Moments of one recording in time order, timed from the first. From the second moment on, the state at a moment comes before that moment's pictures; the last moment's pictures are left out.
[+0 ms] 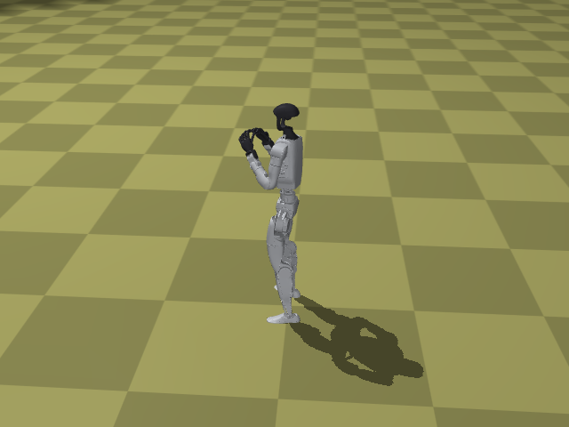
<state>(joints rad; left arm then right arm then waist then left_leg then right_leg) -0.24 0.13 -0.36 -0.55 0.11 -0.21 0.06 -0.26 -0.32 0.30 -0.80 -0.44 -0.18 0.05 -0.08 0.14 0.12 0.13 0.15 0.24 0.05 -0.12 -0.06 0.03 -0.07 -0.43 0.13 -0.09 0.00</state>
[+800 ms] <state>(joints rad) -0.26 0.10 -0.37 -0.55 0.28 -0.15 -0.06 -0.25 -0.30 0.21 -0.81 -0.52 -0.07 0.43 -0.04 0.14 0.16 0.16 0.14 0.21 0.01 -0.11 -0.04 0.05 -0.09 -0.43 0.18 -0.10 -0.05</state>
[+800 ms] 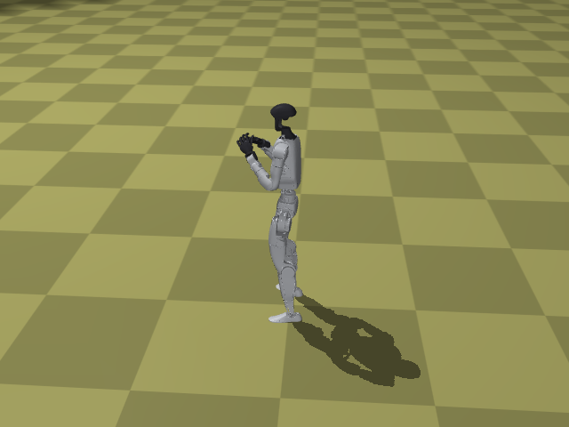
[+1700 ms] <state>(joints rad) -0.29 0.18 -0.09 -0.52 0.47 -0.06 -0.19 -0.32 -0.26 0.23 -0.80 -0.51 0.09 0.83 -0.14 0.15 0.17 0.20 0.14 0.29 0.02 -0.16 -0.03 0.03 -0.09 -0.34 0.24 -0.12 -0.10</state>
